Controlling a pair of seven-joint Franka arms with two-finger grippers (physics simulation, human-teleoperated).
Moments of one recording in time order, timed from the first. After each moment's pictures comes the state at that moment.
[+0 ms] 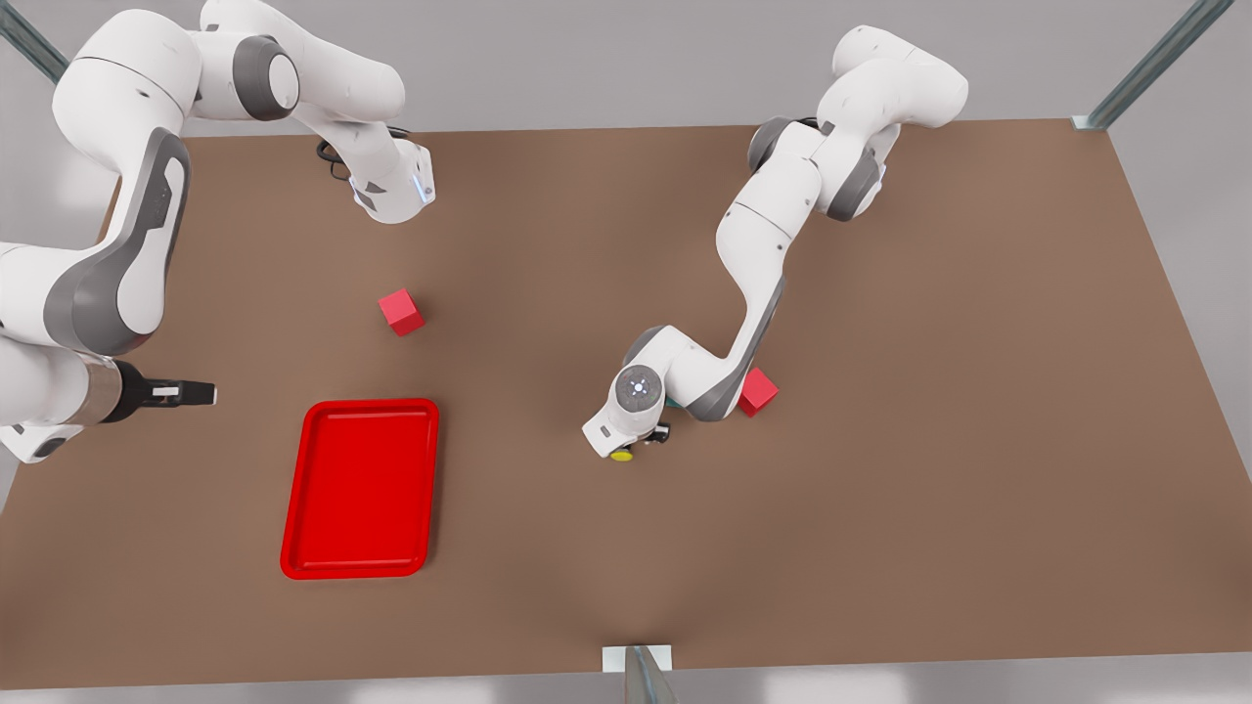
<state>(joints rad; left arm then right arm) -0.72 1.17 0.03 -0.88 -0.09 2.03 -0.48 -0.12 0.49 0.00 -1.05 -0.04 1.29 -0.13</state>
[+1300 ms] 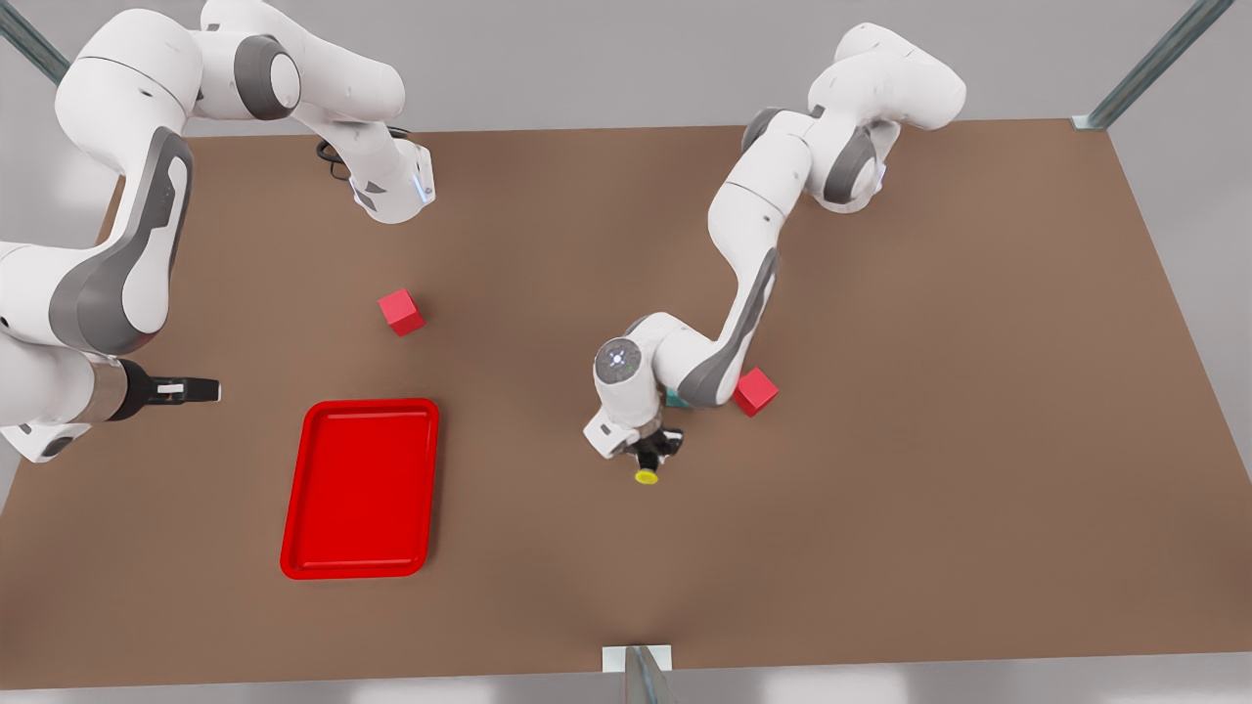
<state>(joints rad) -0.85 1.12 0.29 -0.89 0.10 2.03 -0.67 -0.12 0.49 0.00 -1.05 -0.04 1.28 -0.15</state>
